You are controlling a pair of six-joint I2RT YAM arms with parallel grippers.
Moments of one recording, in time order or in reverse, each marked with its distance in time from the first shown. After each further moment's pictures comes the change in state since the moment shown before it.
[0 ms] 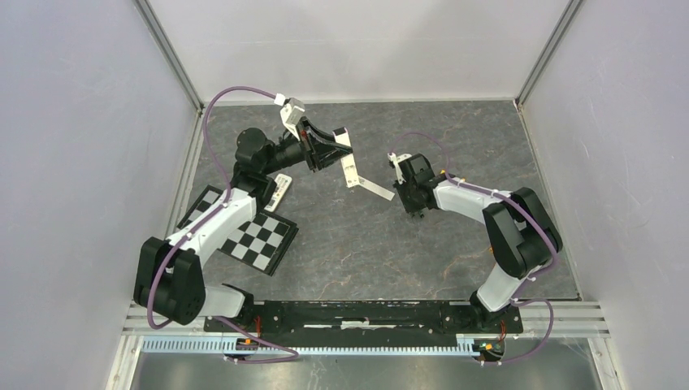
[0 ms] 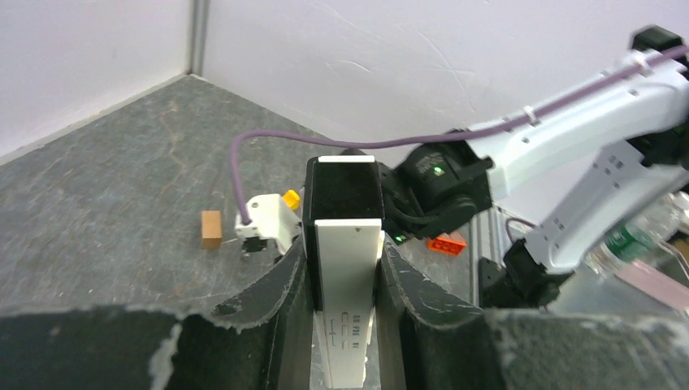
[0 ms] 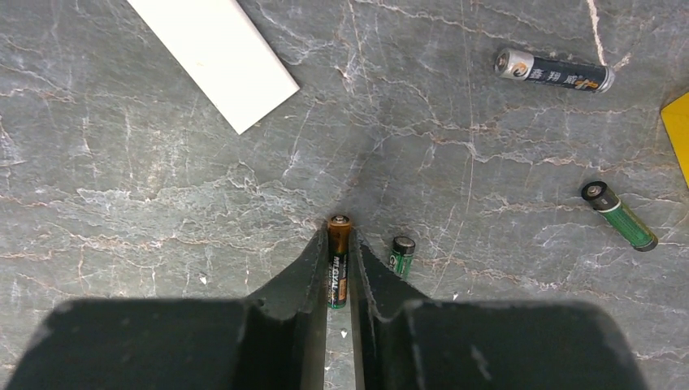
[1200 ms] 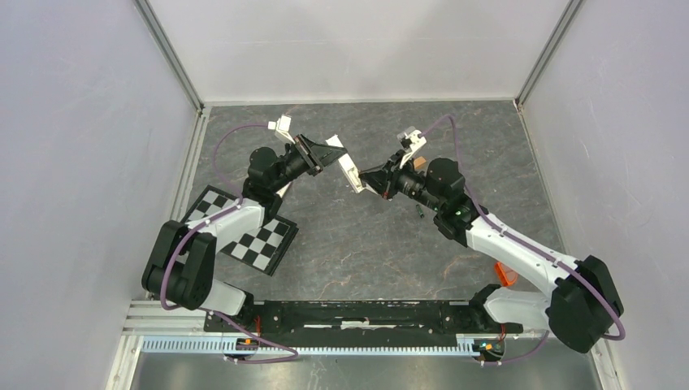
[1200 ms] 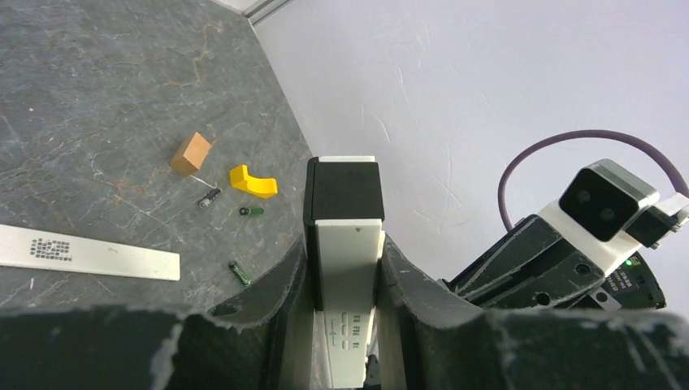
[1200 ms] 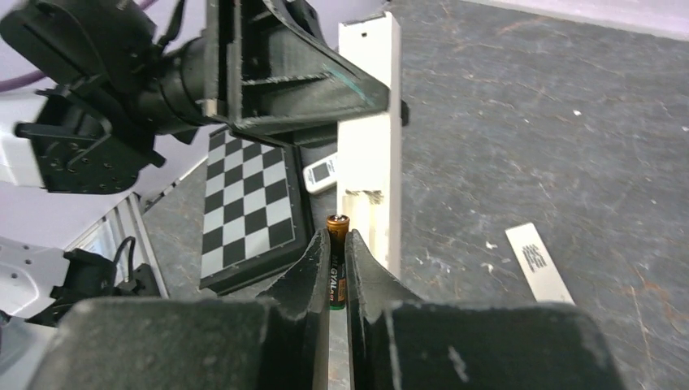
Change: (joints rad) left arm -0.001 0.092 -0.204 0.145 -0.372 -0.571; right arm 0.153 -0.515 -0.198 0.678 -0.383 0.326
